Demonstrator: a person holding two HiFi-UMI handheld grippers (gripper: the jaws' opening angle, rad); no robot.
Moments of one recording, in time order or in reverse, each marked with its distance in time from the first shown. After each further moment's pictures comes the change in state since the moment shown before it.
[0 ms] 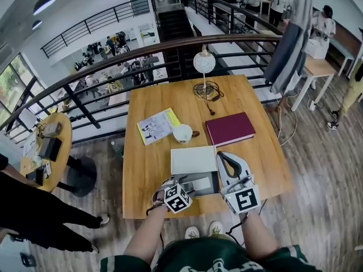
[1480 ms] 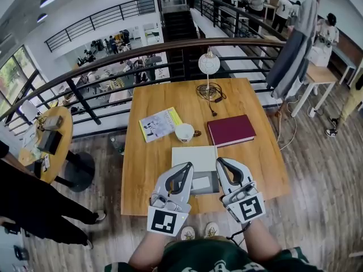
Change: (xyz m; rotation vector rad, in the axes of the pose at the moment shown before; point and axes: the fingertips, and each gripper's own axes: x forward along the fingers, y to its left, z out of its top) left arm -0.277 0.054 0.175 -0.190 -0.918 0.607; right arm -0.016 0.026 0.042 0.023 -0.074 0.086
